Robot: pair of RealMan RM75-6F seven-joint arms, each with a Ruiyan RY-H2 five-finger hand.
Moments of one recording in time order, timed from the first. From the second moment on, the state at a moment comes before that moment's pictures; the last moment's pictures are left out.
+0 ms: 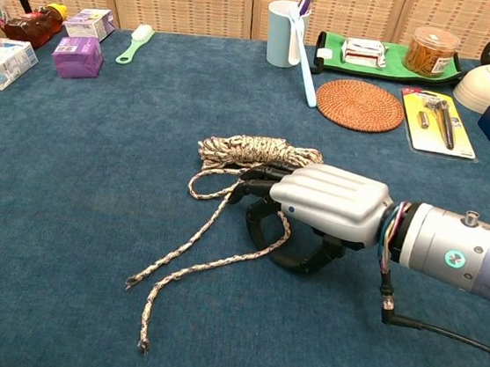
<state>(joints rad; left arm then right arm) -0.11 -0.87 -0.03 -1.81 1.56 1.49 0.10 0.80 -1.76 -0.06 -1.14 -1.73 1.02 0.13</state>
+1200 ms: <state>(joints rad) -0.15 -0.87 -0.03 -1.81 1.59 1.44 0.12 0.78 -1.71 -0.05 -1.20 -1.72 1.08 0.11</state>
